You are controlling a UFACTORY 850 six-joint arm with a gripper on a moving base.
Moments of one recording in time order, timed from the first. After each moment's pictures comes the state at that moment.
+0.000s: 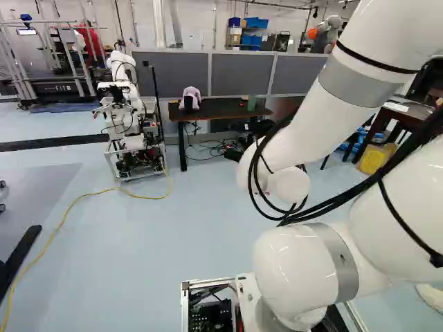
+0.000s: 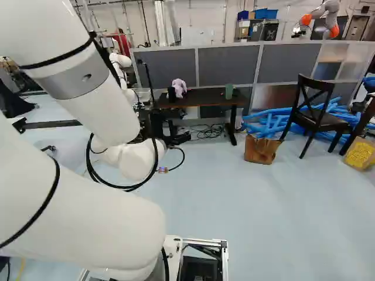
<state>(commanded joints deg) 0.0 16.0 -5.0 0.0 50.0 0.0</state>
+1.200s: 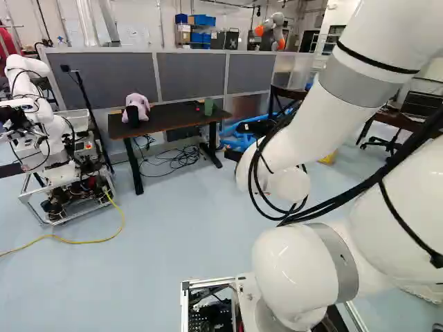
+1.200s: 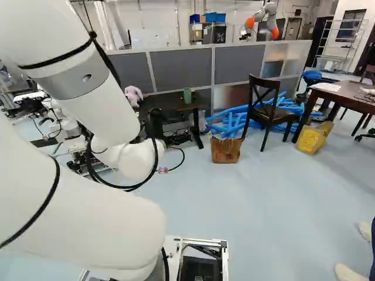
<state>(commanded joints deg) 0.0 16.0 -5.0 0.0 50.0 0.0</state>
